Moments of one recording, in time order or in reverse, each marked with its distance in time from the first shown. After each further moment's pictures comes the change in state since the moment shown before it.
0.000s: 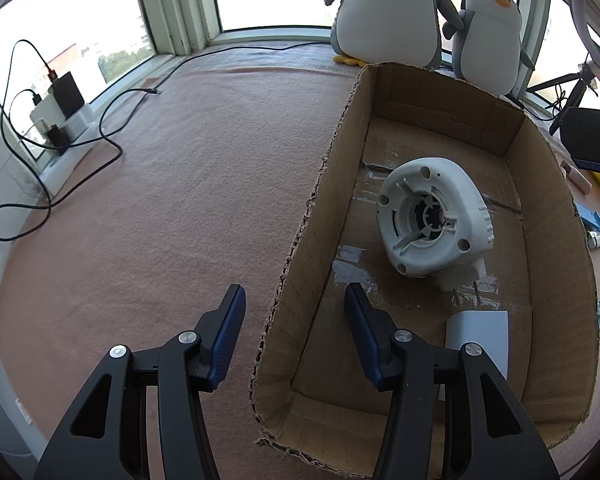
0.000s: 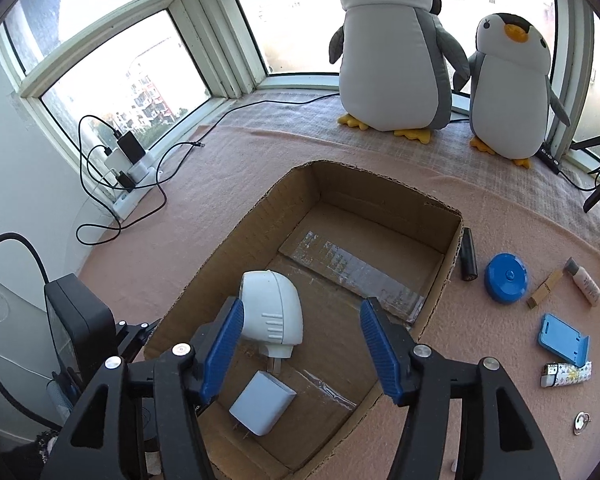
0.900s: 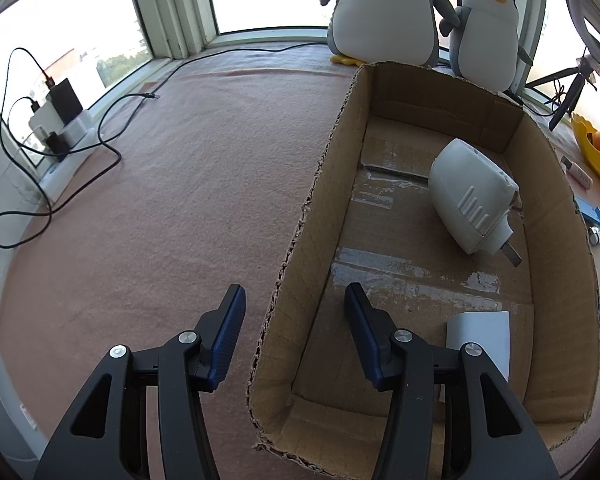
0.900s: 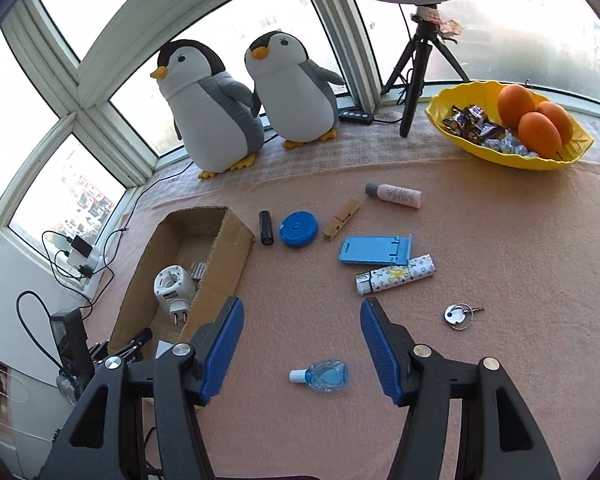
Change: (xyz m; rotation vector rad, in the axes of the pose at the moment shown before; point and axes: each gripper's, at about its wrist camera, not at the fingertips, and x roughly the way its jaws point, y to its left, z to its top) left arm -0.003 0.000 -0.001 0.017 -0.005 0.006; right arm -0.136 -0.173 -0.093 0.440 -0.148 -0.138
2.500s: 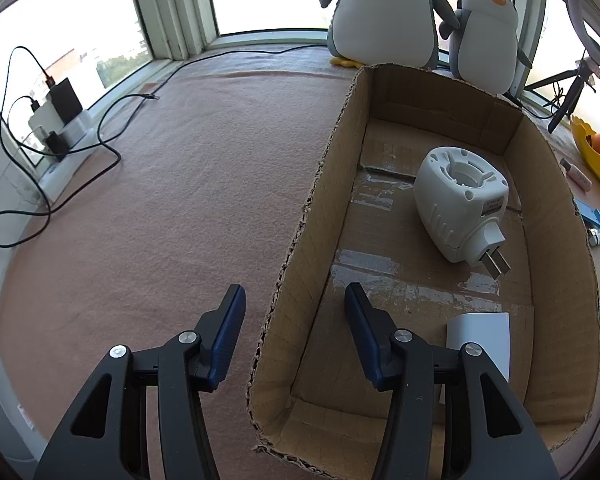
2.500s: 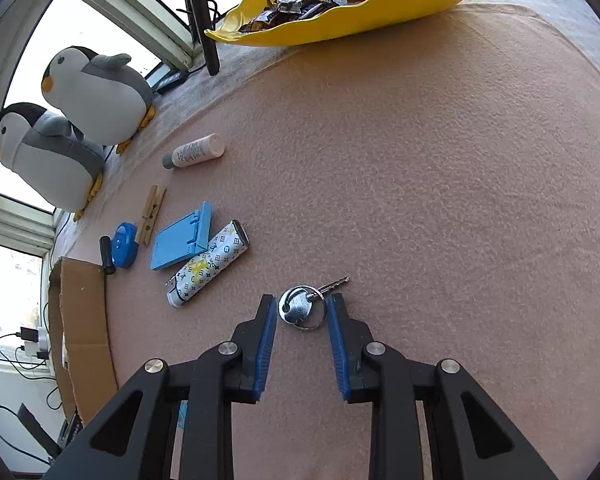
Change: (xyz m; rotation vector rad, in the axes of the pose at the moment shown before) left arm -0.001 -0.002 0.000 -0.003 -0.006 0.000; right arm 0.075 -0.121 -0.001 0.342 0.173 -0.153
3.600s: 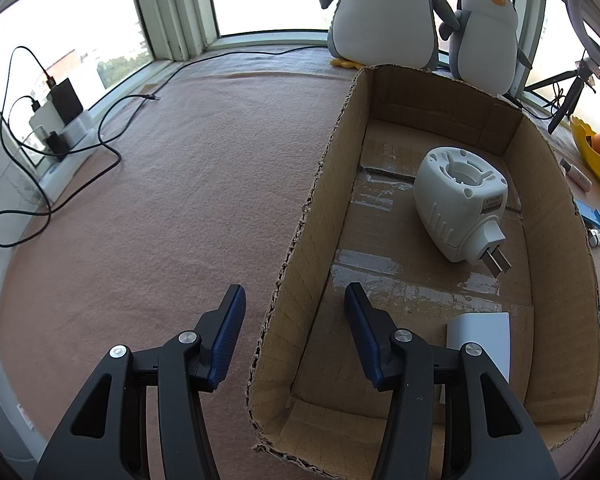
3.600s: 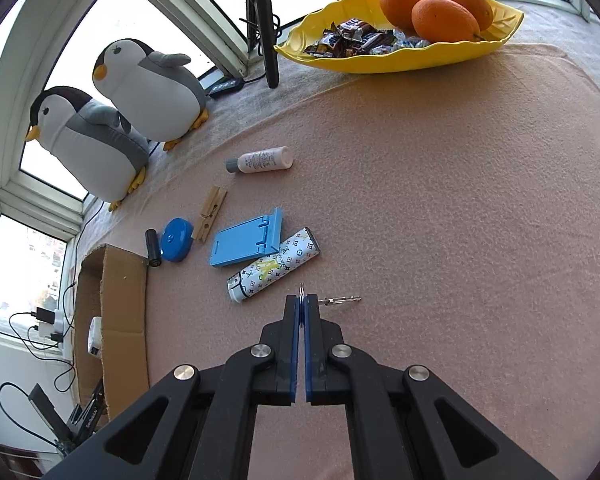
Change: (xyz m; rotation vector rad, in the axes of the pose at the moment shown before) left arm 0.000 -0.001 0.000 0.001 -0.004 0.000; right arm -0.032 0.042 -0.008 -0.104 -0.055 0.093
